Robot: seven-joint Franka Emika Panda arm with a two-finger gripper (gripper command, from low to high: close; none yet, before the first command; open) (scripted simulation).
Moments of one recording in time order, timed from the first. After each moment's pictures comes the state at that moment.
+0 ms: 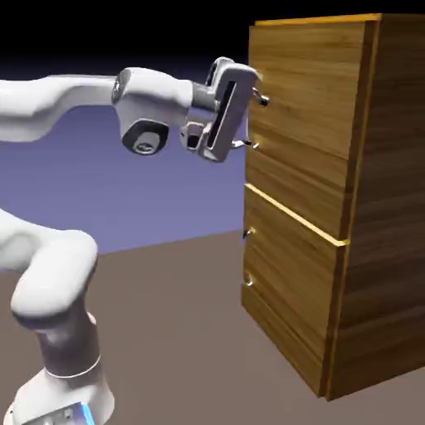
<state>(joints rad) -0.42 -1.02 0.60 -2.64 1.19 2.99 2.03</state>
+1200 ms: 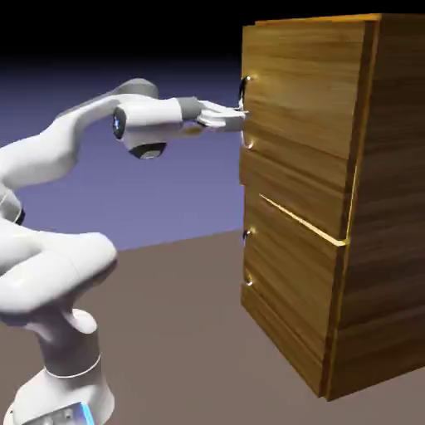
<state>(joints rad) -0.89 -1.55 0.94 -2.60 2.11 2.55 2.90</state>
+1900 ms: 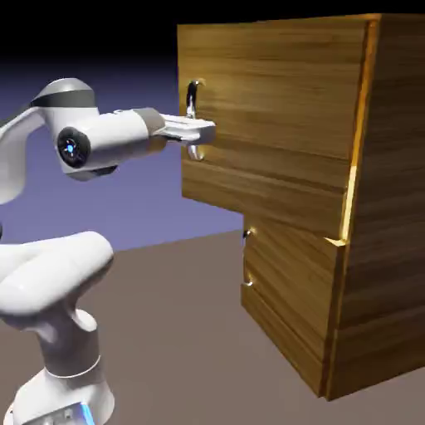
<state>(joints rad) -0.77 -1.71 0.31 -2.97 1.79 1.87 2.67</state>
